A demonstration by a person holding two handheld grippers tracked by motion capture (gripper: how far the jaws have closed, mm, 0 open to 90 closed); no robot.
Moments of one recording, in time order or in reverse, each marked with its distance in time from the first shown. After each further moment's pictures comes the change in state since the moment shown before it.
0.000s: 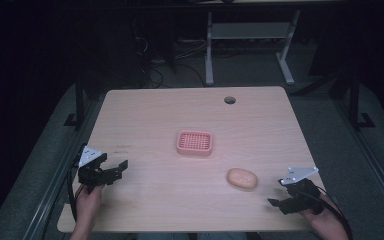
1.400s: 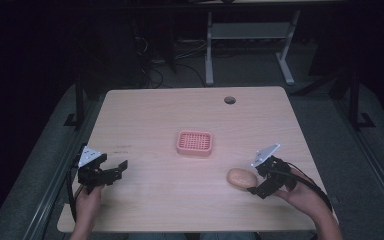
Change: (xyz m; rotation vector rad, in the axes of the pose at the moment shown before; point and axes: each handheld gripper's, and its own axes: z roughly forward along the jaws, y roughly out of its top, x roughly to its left) left arm 0.000 -0.001 -0.002 0.005 -0.001 0.000; right arm 0.005 0.089 0.026 0.135 0.103 -0.158
